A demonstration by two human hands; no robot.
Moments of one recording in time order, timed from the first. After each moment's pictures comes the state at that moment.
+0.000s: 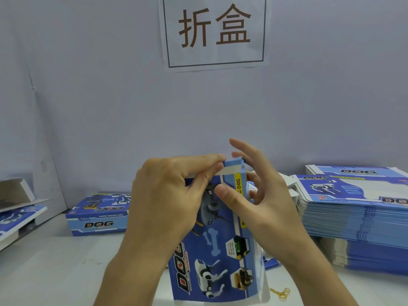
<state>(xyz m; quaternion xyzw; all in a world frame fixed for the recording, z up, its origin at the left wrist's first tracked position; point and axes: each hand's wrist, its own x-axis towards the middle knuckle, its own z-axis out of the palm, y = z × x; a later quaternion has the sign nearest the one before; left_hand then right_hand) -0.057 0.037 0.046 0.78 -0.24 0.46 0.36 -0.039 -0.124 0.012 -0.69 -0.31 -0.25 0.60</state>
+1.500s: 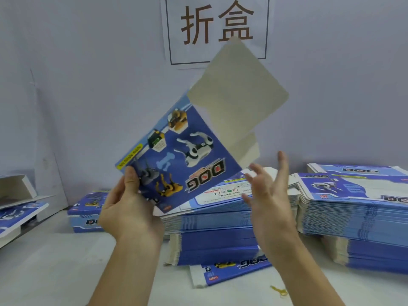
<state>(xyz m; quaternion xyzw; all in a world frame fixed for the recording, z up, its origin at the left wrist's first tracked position) -0.008 0.059 0.006 0.28 0.14 0.37 0.88 -0.023 -0.117 -0.010 -0.59 -0.17 -0.24 0.75</state>
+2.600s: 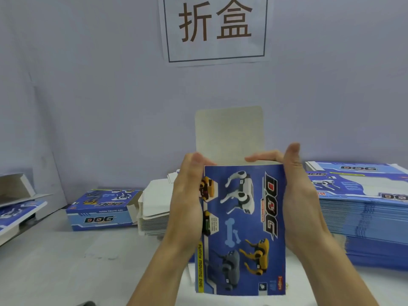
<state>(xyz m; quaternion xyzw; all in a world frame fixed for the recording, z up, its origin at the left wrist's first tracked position) -0.033 0.005 0.006 0.59 -0.18 0.20 0.76 -0.036 -0.146 0.014 -0.60 -0.19 -0.17 0.76</state>
